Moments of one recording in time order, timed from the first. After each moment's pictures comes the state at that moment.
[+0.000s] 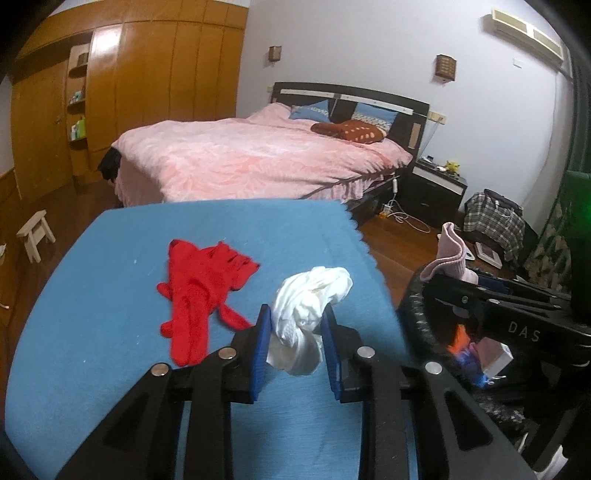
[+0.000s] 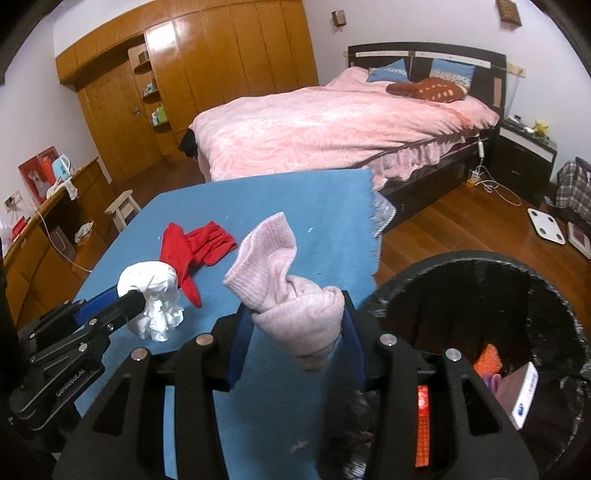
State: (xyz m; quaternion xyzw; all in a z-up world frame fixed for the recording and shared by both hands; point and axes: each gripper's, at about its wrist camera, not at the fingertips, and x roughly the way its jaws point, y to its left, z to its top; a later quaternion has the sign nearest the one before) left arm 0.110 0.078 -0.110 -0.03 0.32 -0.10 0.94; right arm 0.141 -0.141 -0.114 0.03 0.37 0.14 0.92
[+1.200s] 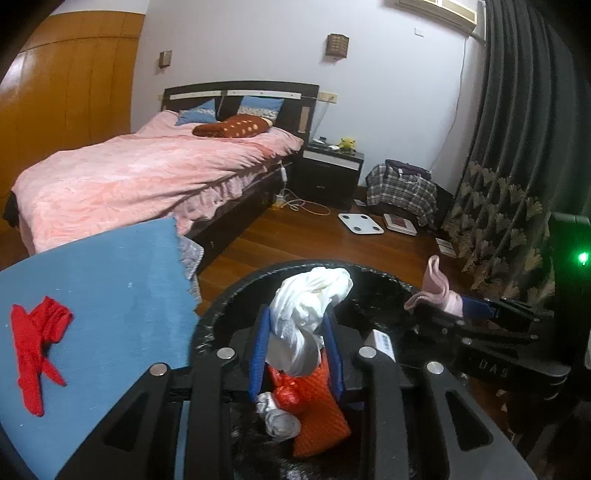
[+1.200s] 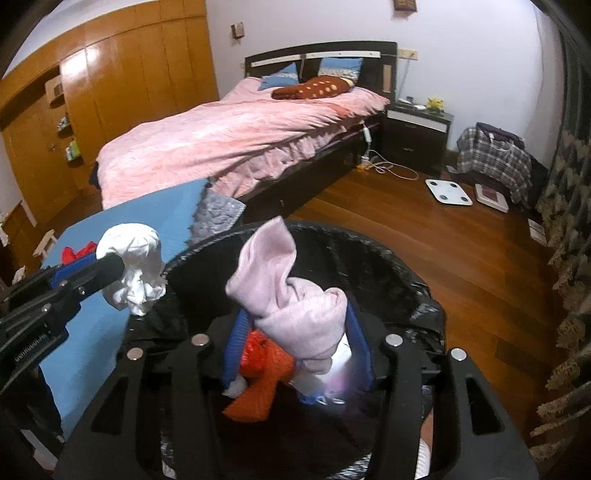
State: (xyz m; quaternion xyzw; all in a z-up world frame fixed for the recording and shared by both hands) left arm 0.118 -0.119 -0.093 0.02 0.32 -0.29 0.90; right arm 0.083 -0.330 -0.127 0.06 0.37 -0.05 0.93
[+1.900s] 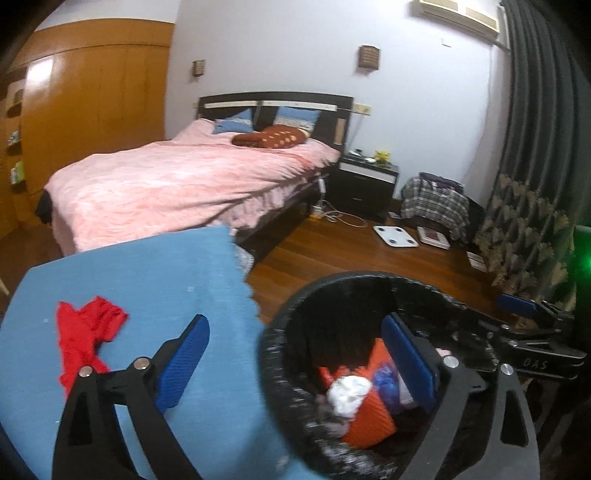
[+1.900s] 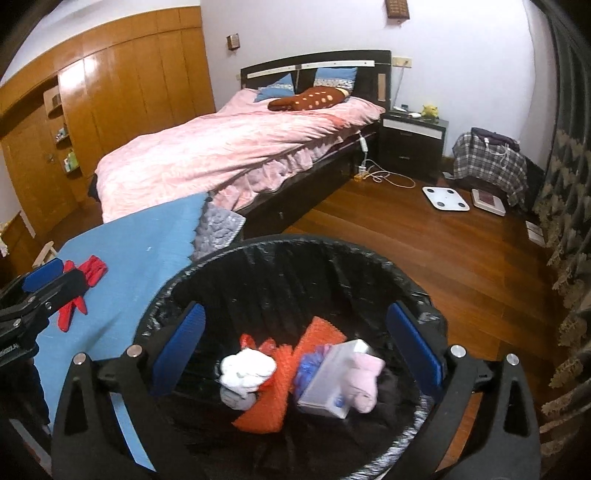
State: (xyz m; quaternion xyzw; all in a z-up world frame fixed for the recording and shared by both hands) left arm 0.121 -0.060 -0.078 0.02 0.29 -0.21 0.93; right arm 0.086 -0.308 -0.116 0.07 0.35 -0.04 0.93
